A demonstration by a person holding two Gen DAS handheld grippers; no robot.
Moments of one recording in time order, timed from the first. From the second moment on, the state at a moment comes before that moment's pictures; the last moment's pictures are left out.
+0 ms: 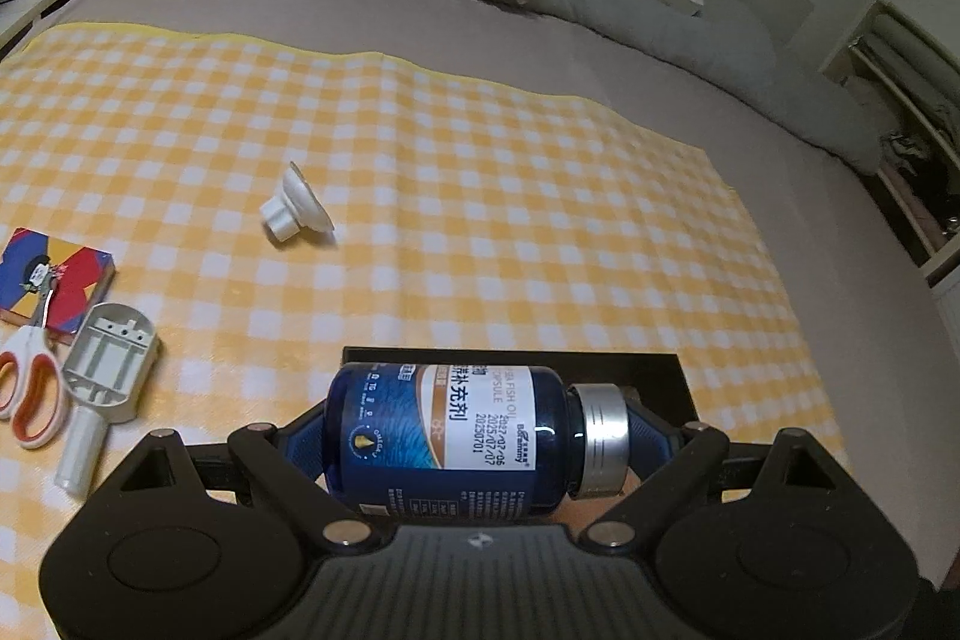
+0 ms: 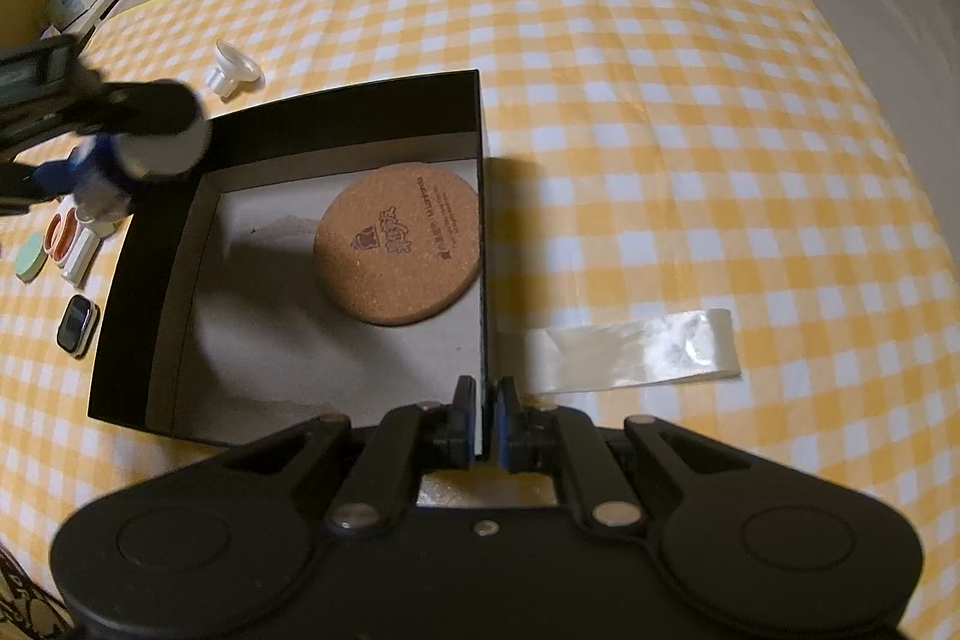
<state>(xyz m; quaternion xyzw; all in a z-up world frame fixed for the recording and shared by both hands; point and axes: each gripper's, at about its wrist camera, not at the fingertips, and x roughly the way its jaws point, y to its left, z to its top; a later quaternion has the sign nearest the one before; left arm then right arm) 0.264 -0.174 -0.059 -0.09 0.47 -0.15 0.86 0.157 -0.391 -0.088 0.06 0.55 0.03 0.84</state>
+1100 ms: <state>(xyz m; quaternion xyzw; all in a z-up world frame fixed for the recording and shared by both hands) 0.263 -0.193 -0.061 -0.03 0.50 -0.16 0.85 0.157 -0.392 -0.088 0.07 0.55 0.03 0.83</state>
